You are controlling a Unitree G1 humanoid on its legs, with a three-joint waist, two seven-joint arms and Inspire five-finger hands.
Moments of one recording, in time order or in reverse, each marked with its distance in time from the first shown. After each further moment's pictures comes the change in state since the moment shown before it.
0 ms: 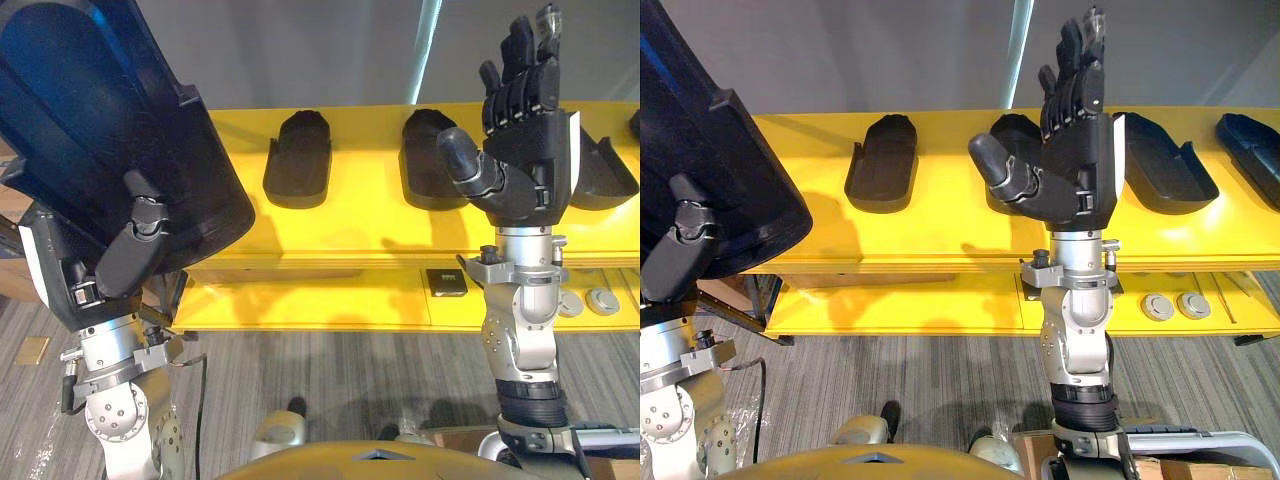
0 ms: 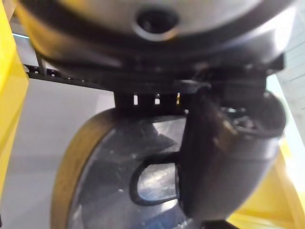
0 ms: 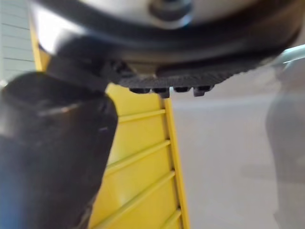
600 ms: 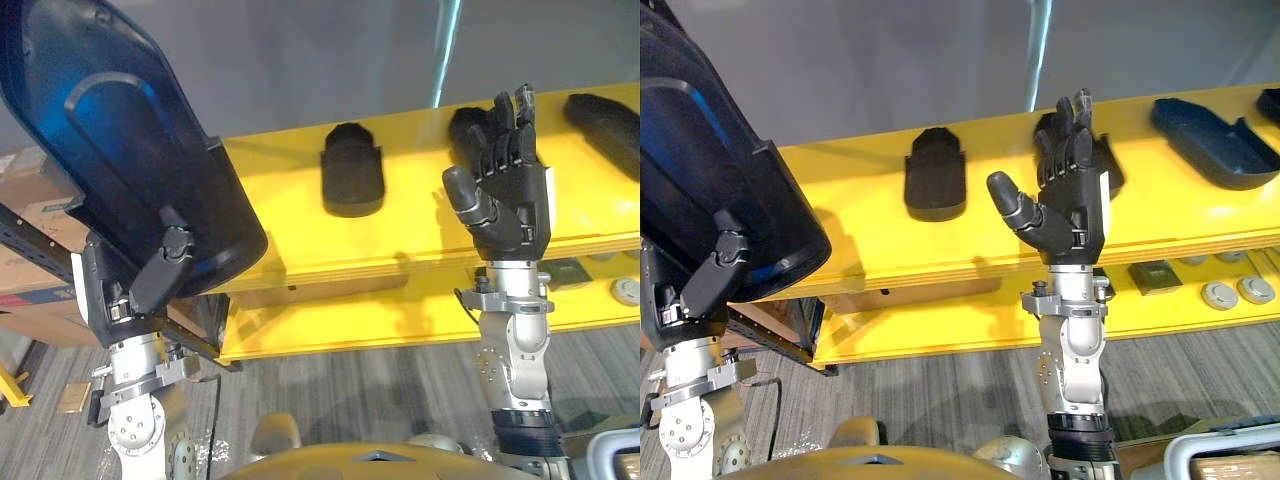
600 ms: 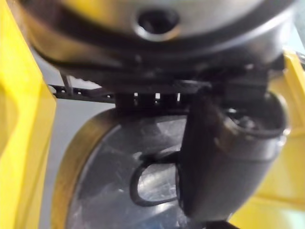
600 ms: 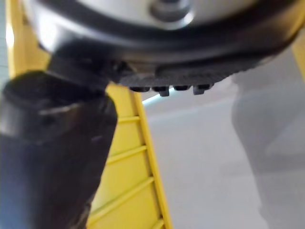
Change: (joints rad) left arm 0.023 0.003 -0.075 0.103 -0.005 0.009 -0.002; right arm 0.115 0.082 0.012 0.126 0.087 -0.028 0.059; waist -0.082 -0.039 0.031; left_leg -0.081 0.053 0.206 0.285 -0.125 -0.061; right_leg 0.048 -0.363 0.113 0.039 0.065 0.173
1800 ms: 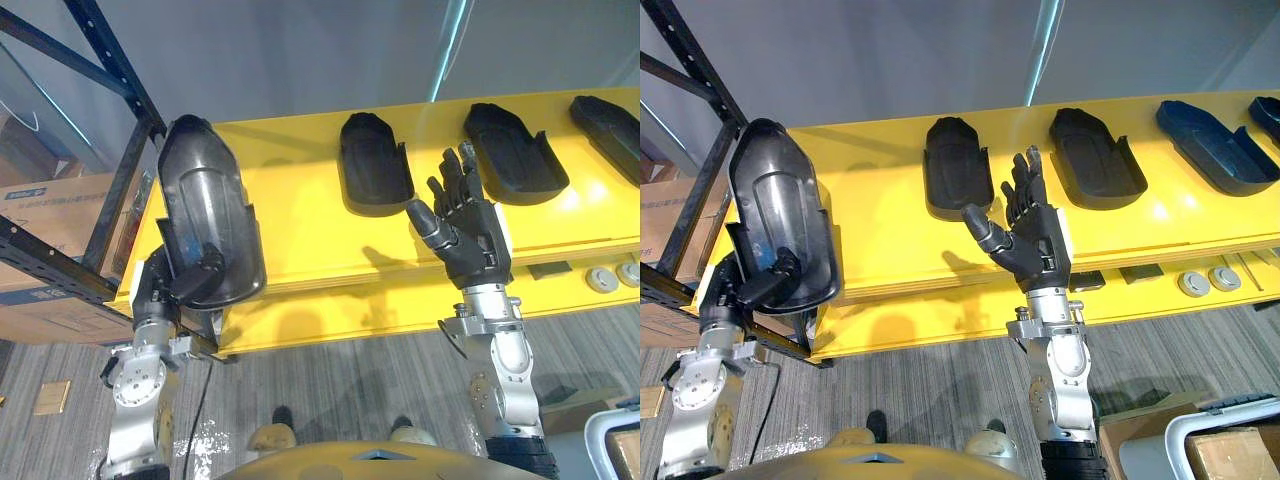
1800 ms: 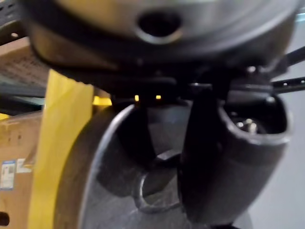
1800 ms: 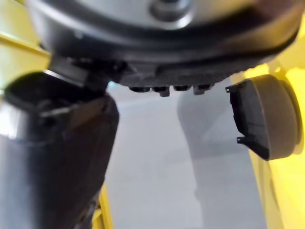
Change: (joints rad) left arm -0.176 0.186 0.079 0.317 0.083 0.430 -0.020; right arm 0.130 -0.027 0.029 -0.045 -0.056 0.127 0.054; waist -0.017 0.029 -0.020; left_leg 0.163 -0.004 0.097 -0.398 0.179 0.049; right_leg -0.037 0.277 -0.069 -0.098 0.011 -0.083
